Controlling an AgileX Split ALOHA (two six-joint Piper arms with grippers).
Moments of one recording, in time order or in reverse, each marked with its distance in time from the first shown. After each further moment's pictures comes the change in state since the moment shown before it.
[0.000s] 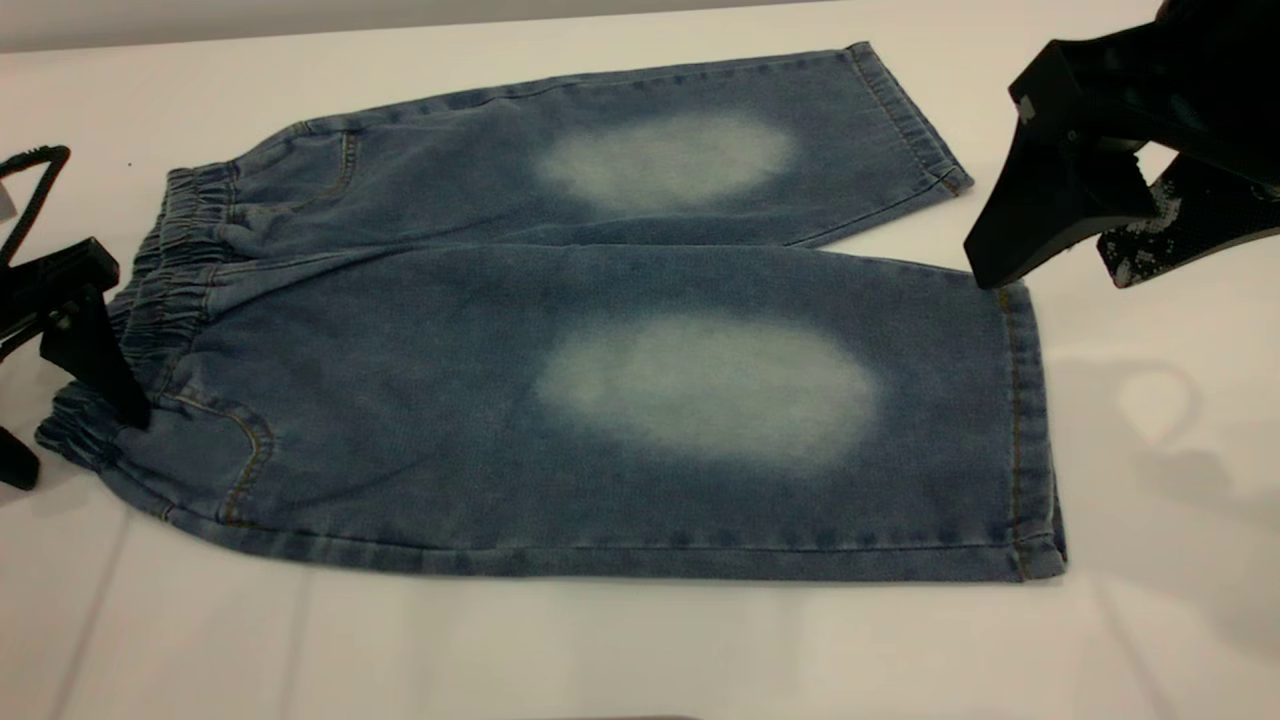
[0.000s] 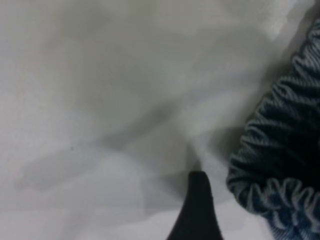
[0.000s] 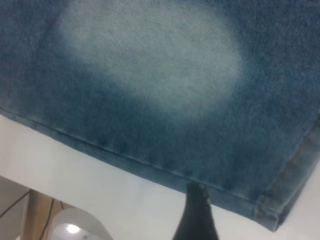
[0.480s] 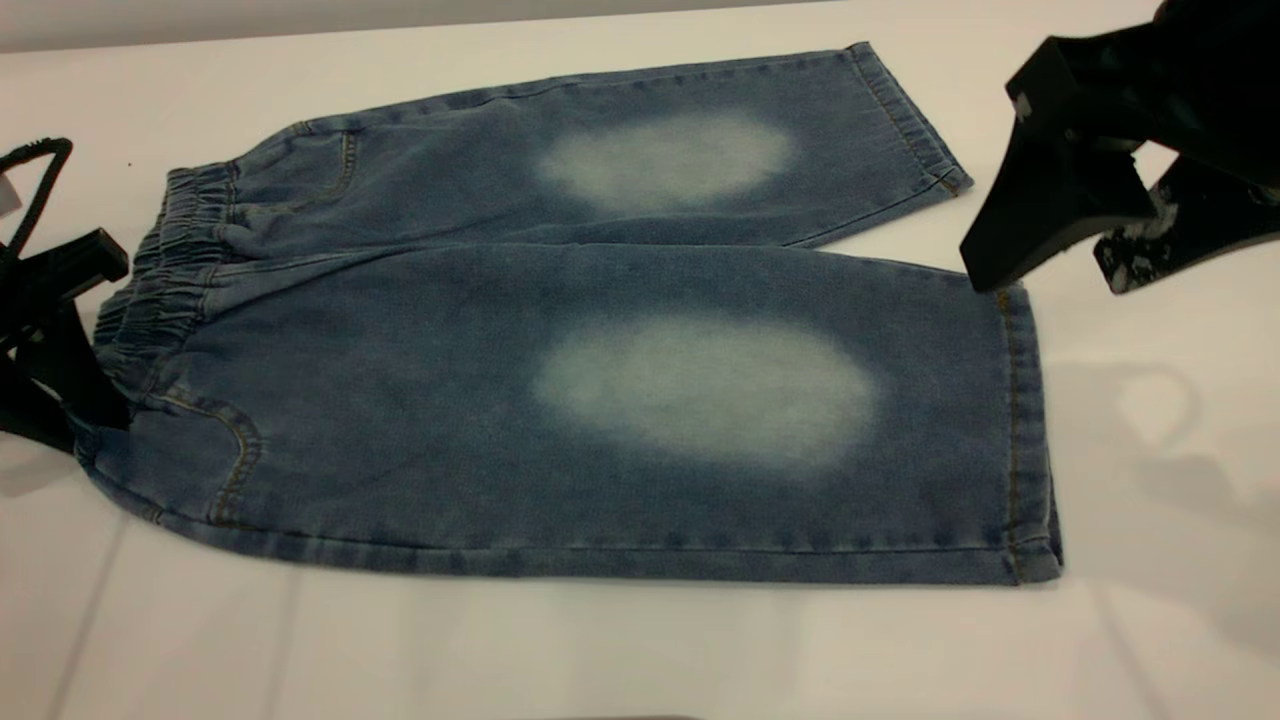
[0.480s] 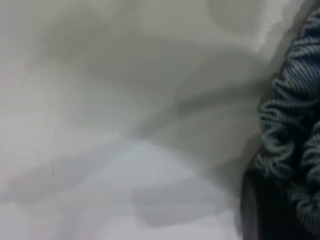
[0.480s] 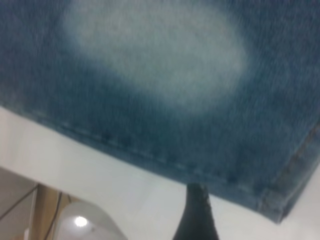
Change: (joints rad) left arm 0.000 0.006 0.000 -0.047 -0.037 0.027; right arm 0.000 0.000 0.000 0.011 0.031 0.000
